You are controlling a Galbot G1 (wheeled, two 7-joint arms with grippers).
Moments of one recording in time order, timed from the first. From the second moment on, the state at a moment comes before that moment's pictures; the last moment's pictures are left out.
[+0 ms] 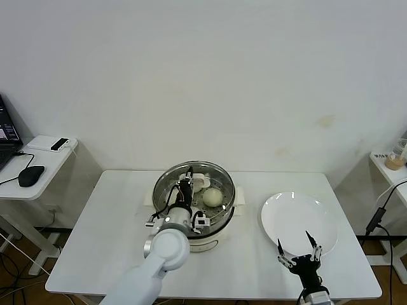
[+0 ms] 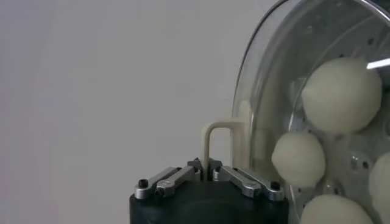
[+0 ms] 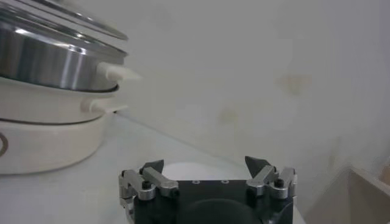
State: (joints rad) left arm 0.87 -1.28 0.08 -1.83 1.29 0.56 0.31; right arm -1.64 1.54 0.74 1.95 -0.25 0.16 -0.16
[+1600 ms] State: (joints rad) left arm 0.92 -1.30 0.06 -1.84 1.35 0.52 0.30; right arm -1.65 1.53 0.72 1.96 -0.26 0.16 -0.17
